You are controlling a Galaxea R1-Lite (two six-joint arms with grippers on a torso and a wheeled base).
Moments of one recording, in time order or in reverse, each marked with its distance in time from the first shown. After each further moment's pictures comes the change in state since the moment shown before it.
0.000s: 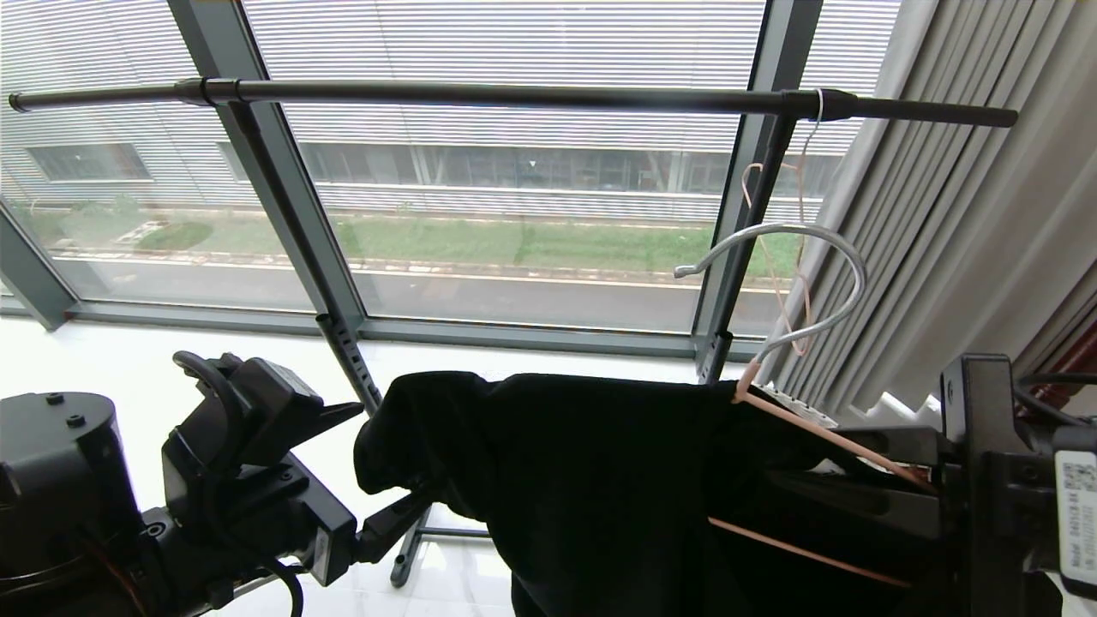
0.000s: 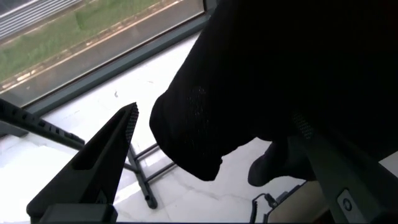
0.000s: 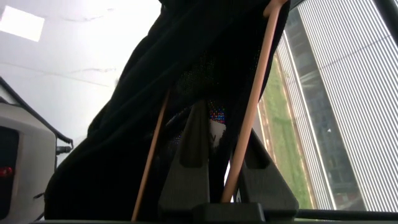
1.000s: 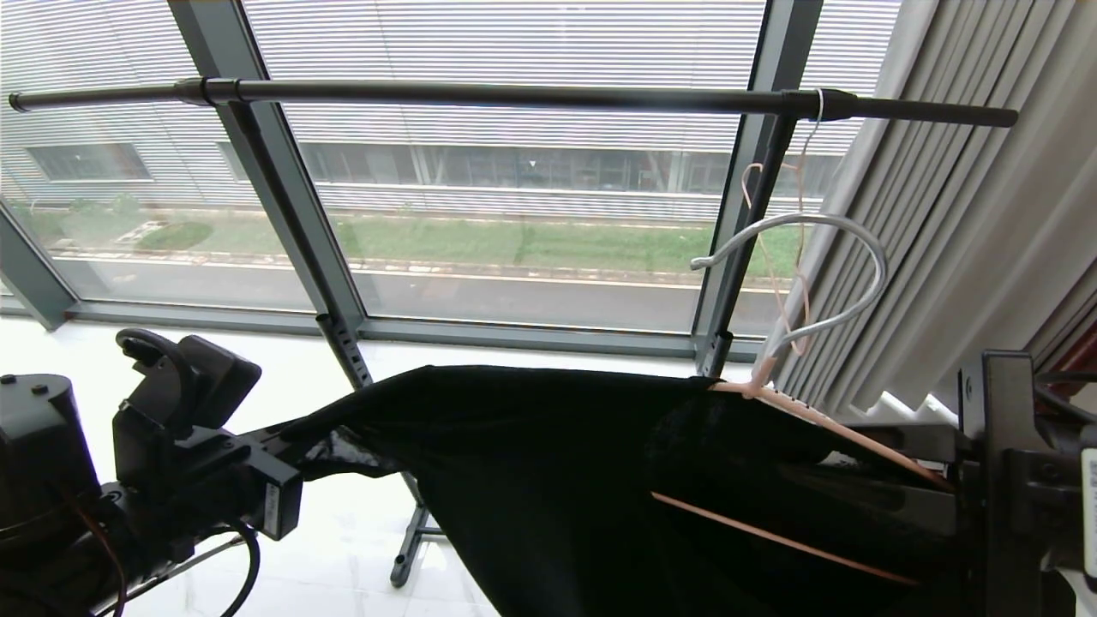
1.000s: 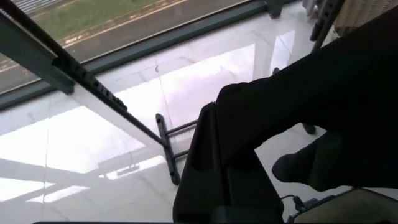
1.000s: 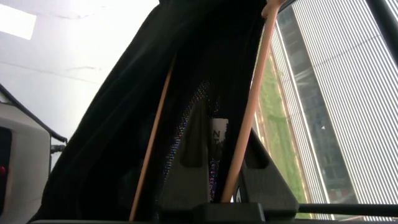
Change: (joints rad) left arm 0.253 0.003 0.004 0.000 0.006 0.004; right arm -0.009 -0.021 0.004 0.004 -0.015 -0.005
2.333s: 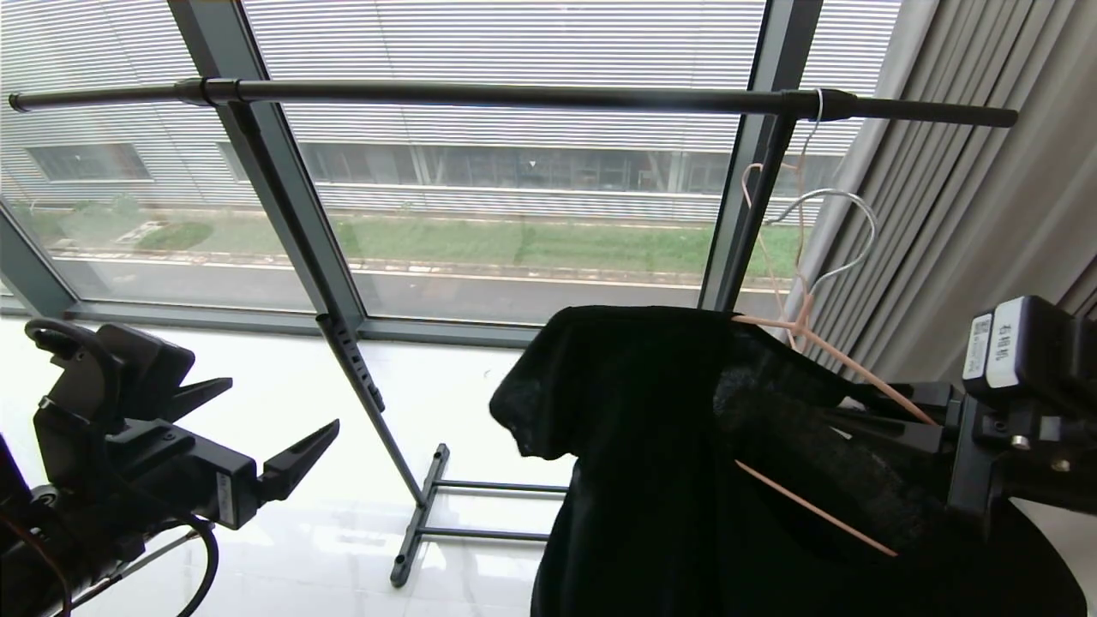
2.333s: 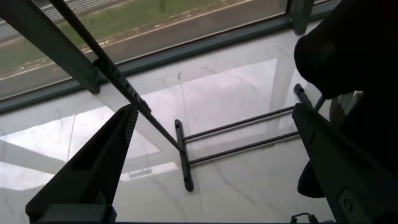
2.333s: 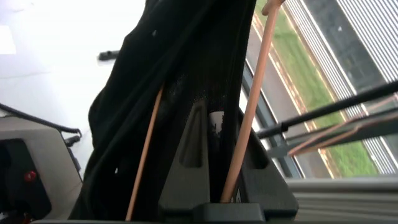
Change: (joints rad) left arm 0.057 -0.088 0.006 0.000 0.039 -0.003; right arm -0.264 0.021 0.052 -0.006 -0.056 0.244
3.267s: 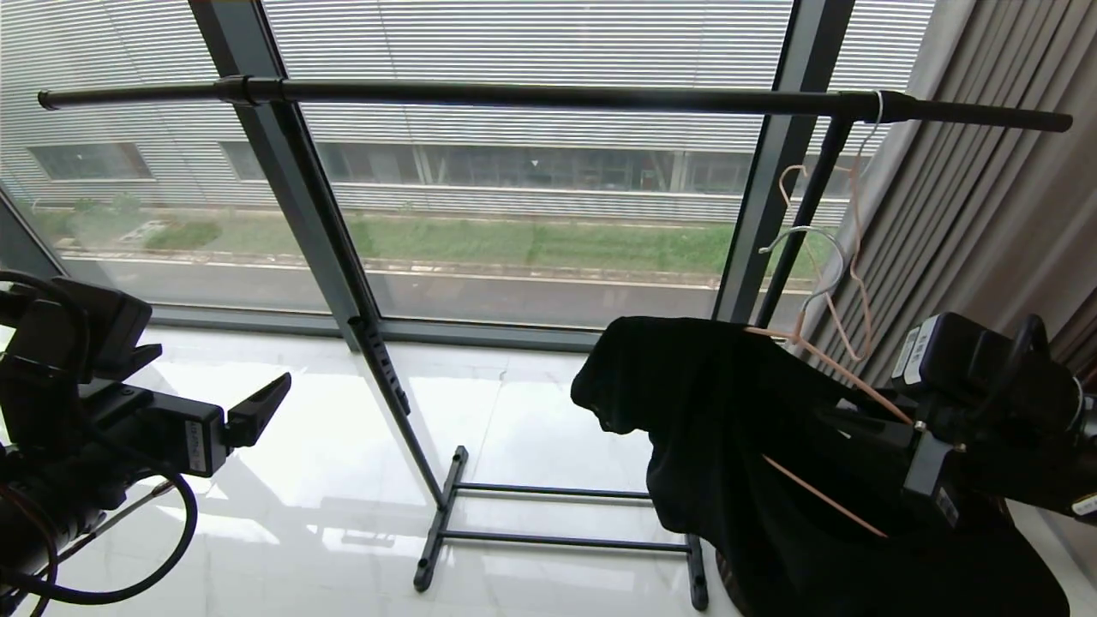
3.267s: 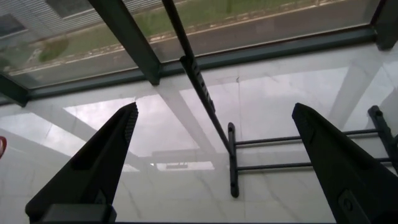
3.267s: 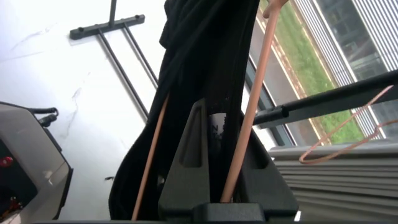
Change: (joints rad) left arm 0.043 0.001 -0.068 0.000 0.170 0.021; right arm -0.018 0.060 0.018 -0.024 -0.134 0.003
